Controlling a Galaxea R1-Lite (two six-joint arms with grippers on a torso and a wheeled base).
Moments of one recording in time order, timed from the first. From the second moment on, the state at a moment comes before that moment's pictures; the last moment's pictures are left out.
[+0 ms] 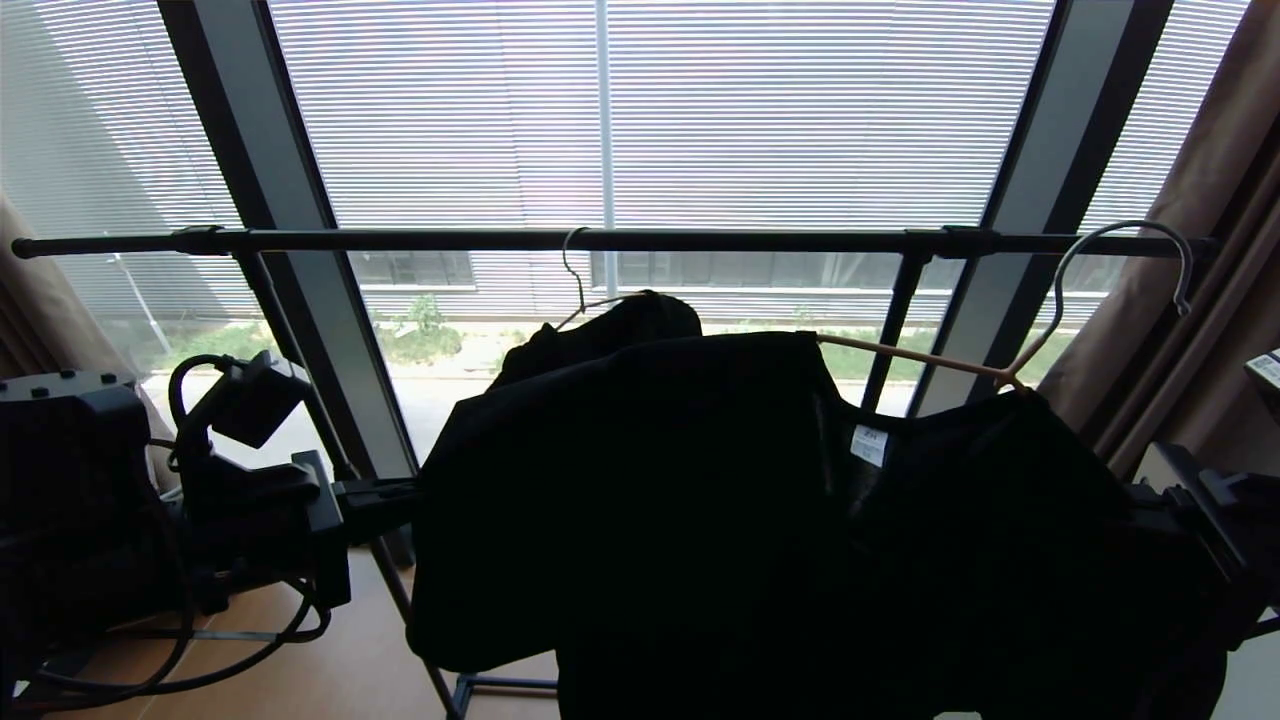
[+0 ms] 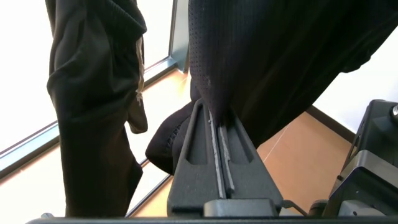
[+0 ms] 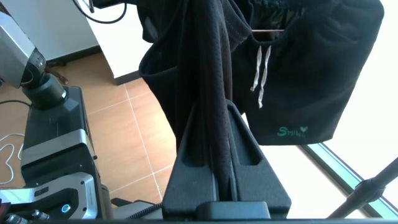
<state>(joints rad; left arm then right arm) -0.16 1.50 -0.46 -0.70 -0.74 0.08 -0.03 1.35 -0.43 -0.64 1.12 -0.07</state>
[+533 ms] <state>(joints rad) -0.16 1.50 -0.45 -0.70 -0.74 0.09 -0.03 1.35 -0.43 -0.64 1.12 -0.08</state>
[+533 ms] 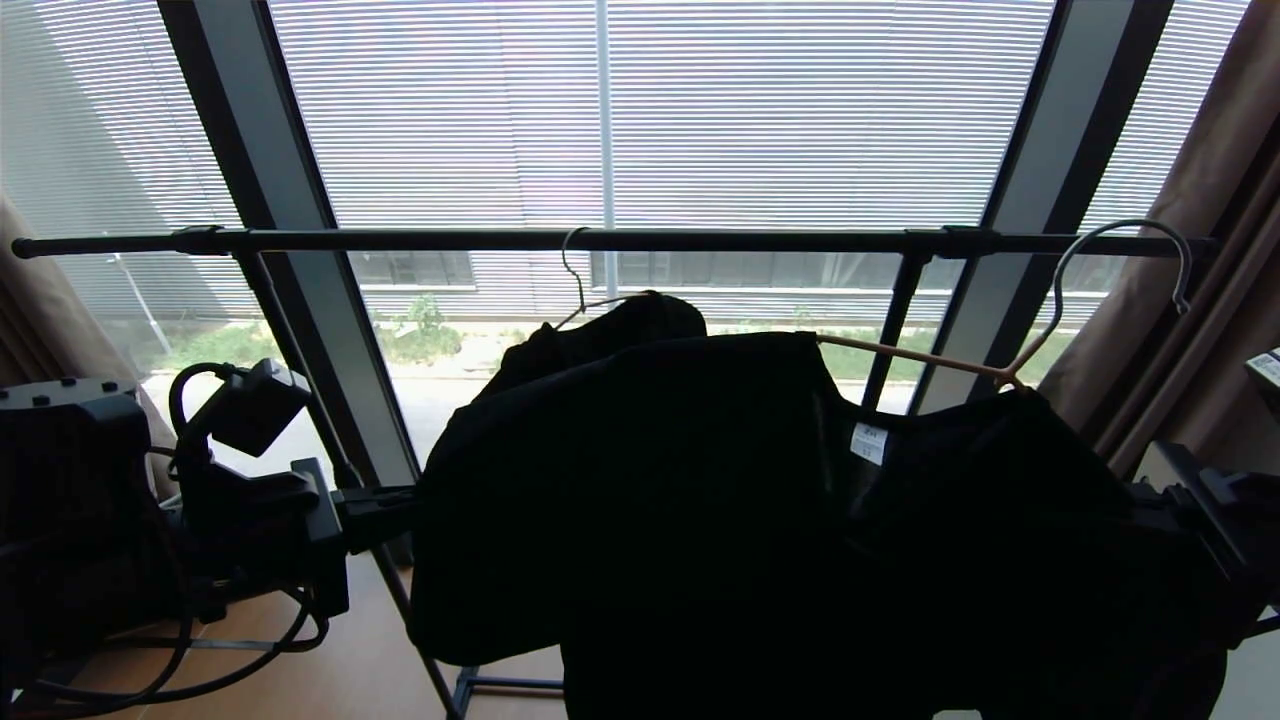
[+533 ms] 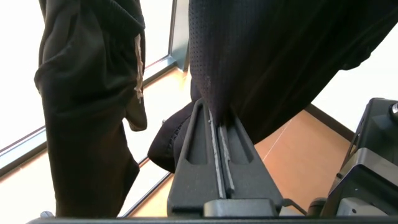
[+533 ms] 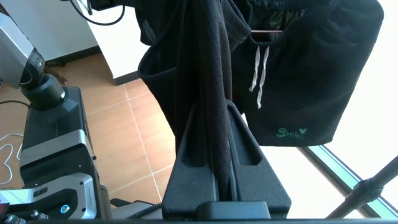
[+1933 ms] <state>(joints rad) -0.41 1.49 -1.07 0.04 -0.75 0.41 0.21 1.48 -0.38 -0.63 1.12 -0.09</state>
